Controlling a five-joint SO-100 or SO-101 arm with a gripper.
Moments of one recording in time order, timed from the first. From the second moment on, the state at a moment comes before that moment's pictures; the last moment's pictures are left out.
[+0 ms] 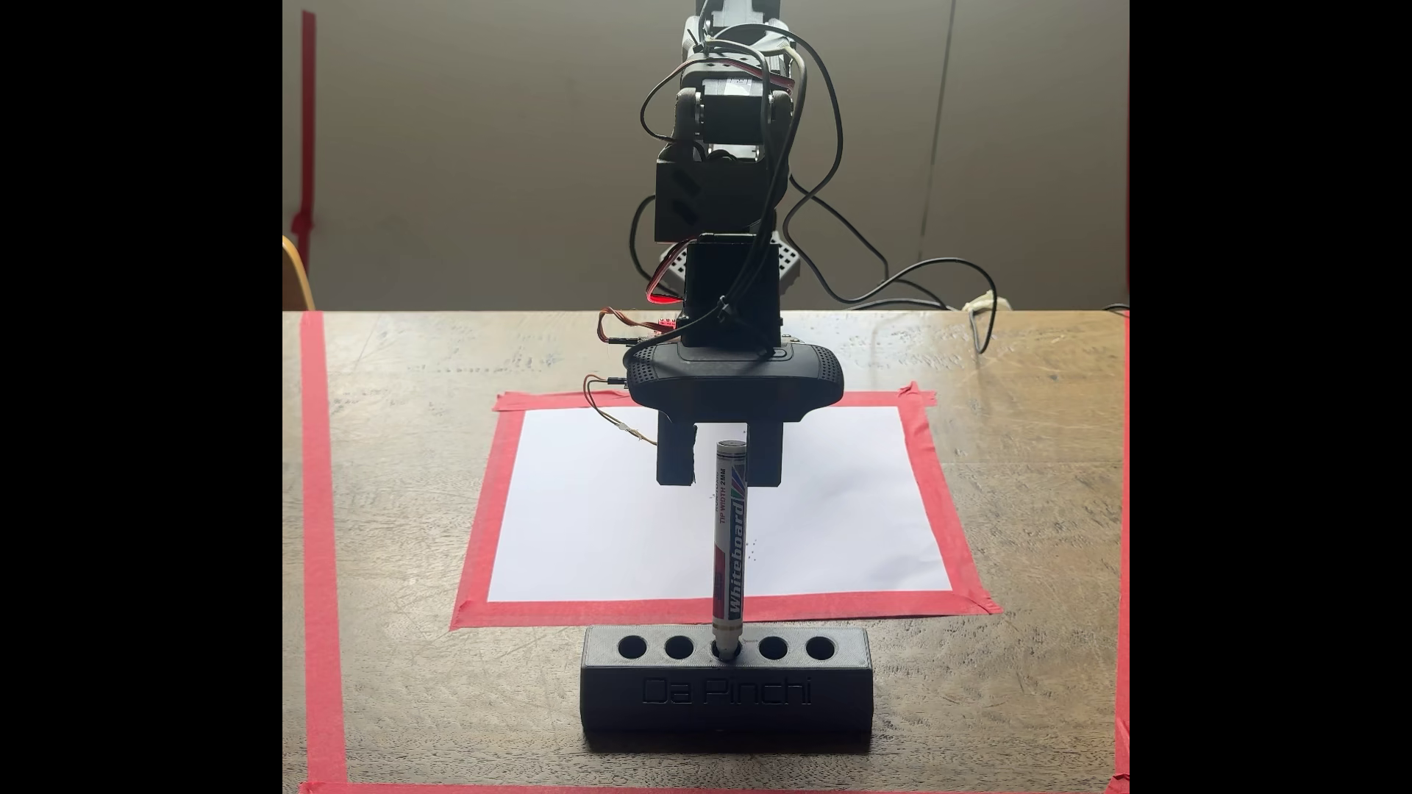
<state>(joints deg) 7.4 75.0 71.7 71.5 -7.5</state>
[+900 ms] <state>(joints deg) 8.5 75.0 71.7 75.3 -7.5</state>
